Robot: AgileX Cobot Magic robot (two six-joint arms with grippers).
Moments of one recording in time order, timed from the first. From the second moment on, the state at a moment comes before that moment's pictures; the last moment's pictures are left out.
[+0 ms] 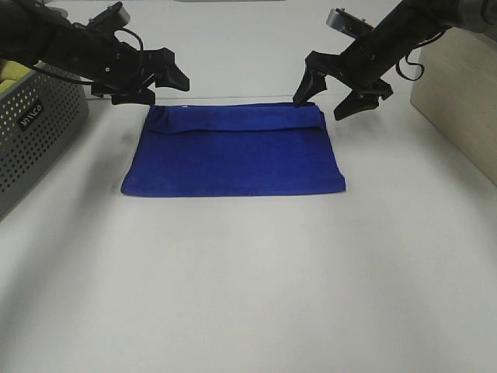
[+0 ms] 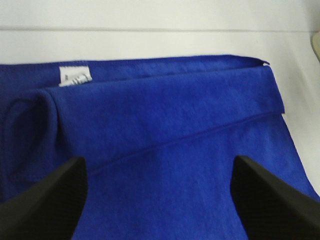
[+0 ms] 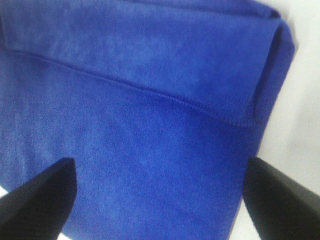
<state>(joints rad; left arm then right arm) -0.13 2.36 -1.83 -0.98 0.60 0.66 0.12 2.47 -2.16 0.55 1.05 -0.29</state>
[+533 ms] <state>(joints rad) -0.13 2.36 -1.83 -0.73 0.86 0.39 0.12 2.41 -2.09 0.49 1.20 -0.22</state>
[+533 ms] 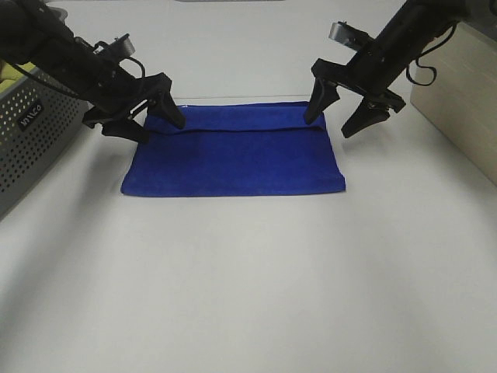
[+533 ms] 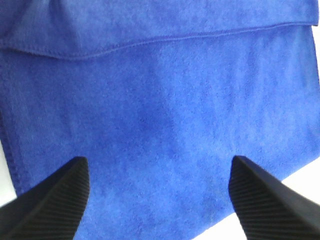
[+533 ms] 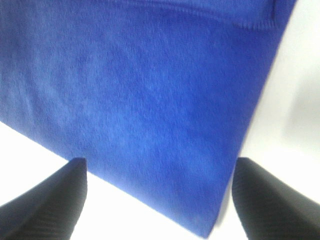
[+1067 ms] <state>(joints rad) -0.14 2.23 -1.73 -0.50 0.83 0.15 0.08 2.23 -1.64 0.57 0.98 -0.33</state>
